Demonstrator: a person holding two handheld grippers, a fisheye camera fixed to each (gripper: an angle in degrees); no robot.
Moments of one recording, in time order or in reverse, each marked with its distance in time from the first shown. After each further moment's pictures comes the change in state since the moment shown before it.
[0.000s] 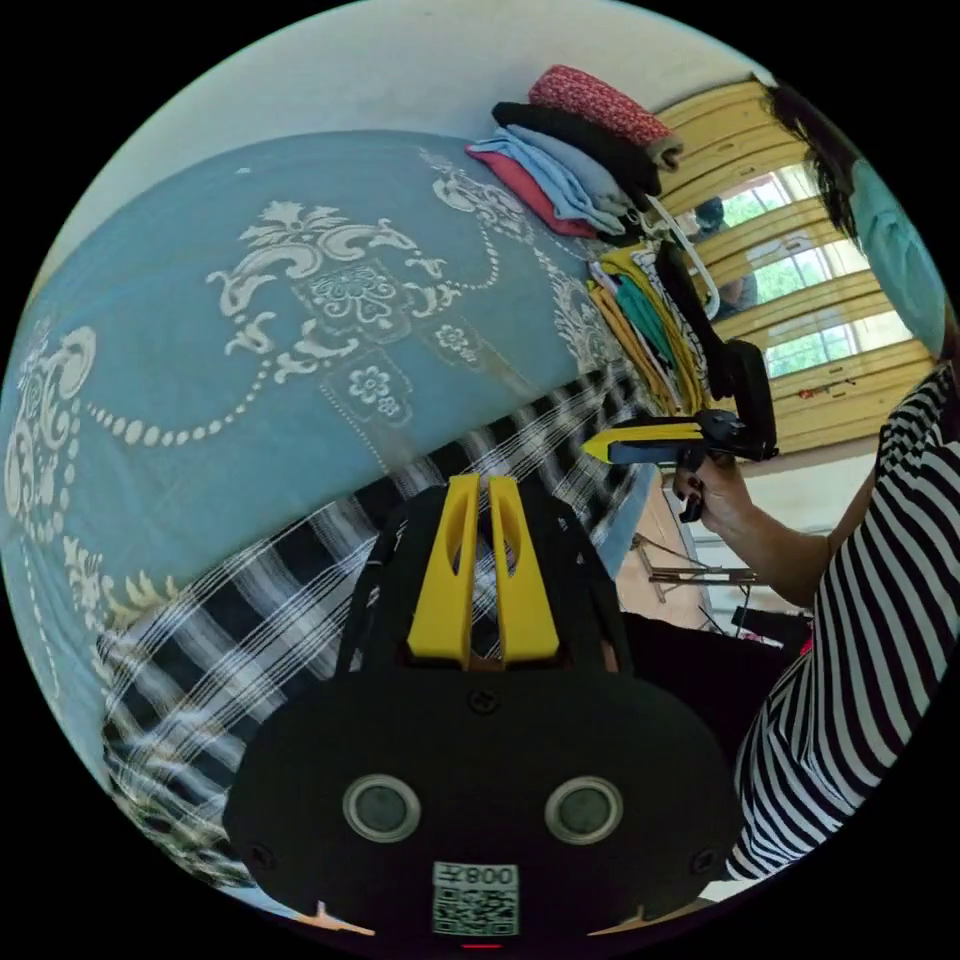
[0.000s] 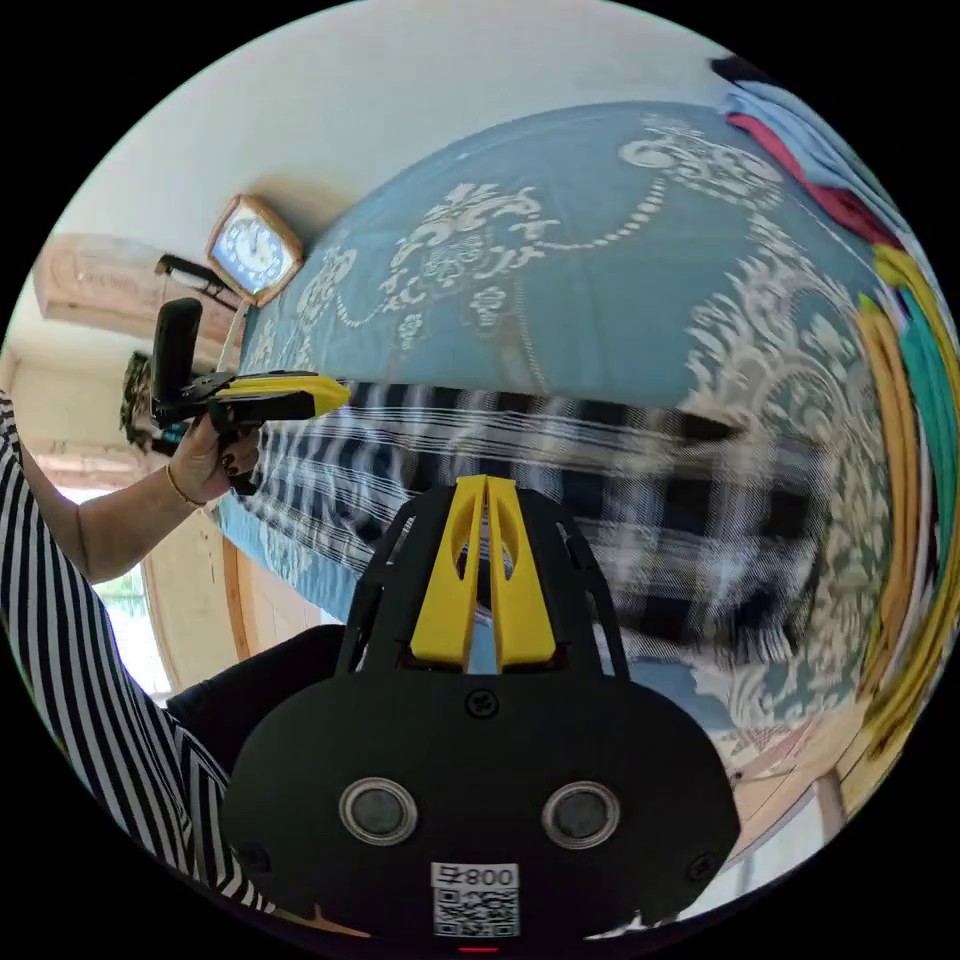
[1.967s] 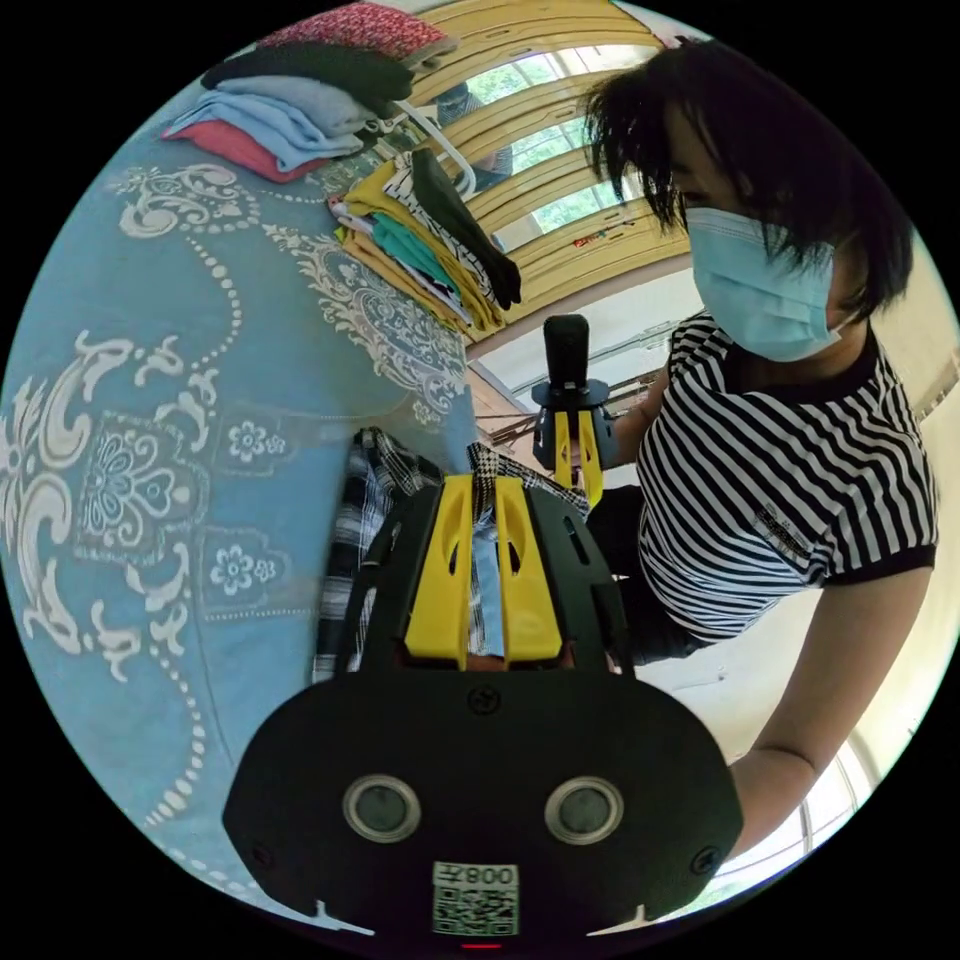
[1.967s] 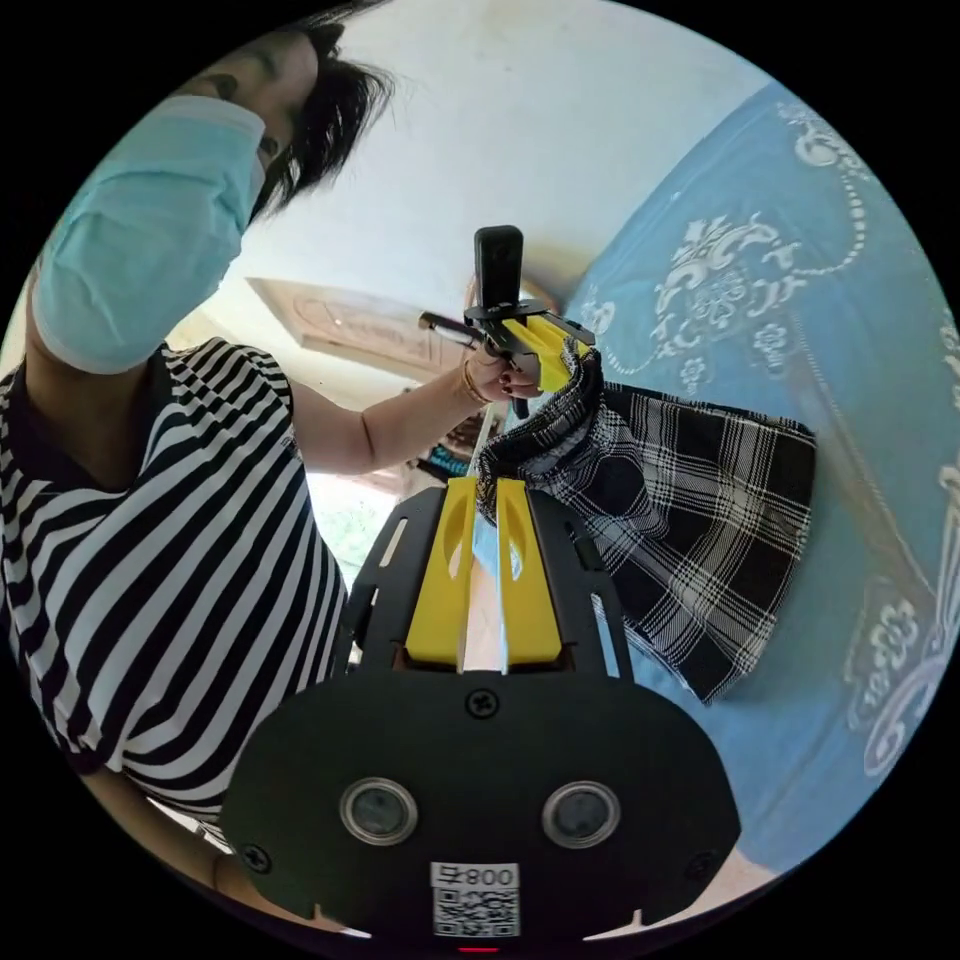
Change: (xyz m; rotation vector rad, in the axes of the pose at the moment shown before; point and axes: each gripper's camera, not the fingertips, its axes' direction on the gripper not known) left arm -0.055 -0.171 0.045 -0.525 -0.197 0.486; right arm -0.004 0.051 0.024 0.137 -0.864 -0.187
